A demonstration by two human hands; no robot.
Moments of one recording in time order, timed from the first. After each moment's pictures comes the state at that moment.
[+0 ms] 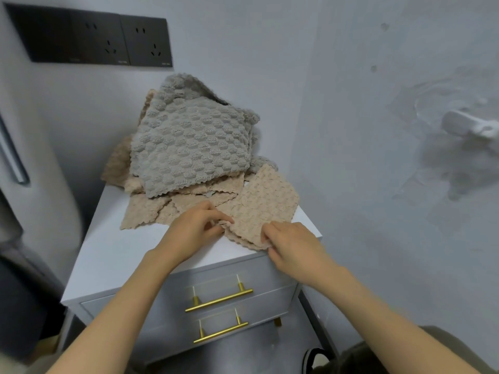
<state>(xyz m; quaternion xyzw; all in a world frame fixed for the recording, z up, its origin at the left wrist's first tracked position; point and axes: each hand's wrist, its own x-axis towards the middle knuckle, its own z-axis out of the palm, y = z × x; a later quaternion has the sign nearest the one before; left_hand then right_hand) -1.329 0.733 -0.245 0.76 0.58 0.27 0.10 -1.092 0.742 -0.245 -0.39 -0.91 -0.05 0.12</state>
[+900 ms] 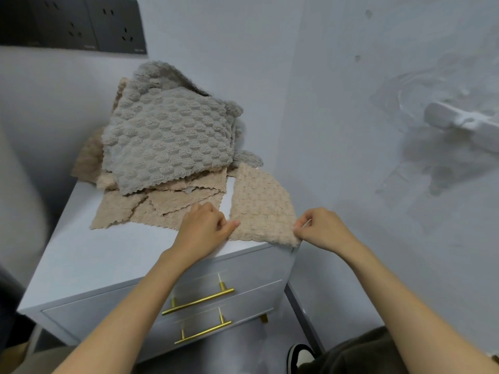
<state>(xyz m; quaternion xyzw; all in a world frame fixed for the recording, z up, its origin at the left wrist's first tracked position) -1.272 0.758 -0.266 0.71 0.66 0.22 0.09 -1.023 0.782 -0.230 -0.66 -0.71 0.21 0.14</state>
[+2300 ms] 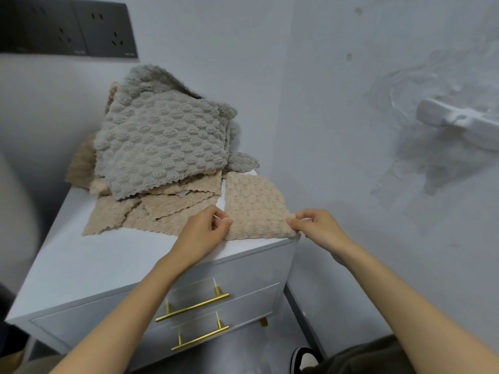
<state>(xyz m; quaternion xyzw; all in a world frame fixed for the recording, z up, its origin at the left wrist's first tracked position) -1.261 0.756 -0.261 0.66 0.63 0.35 0.22 -1.015 0.788 -0.241 -0.61 -0.61 0.39 0.31</state>
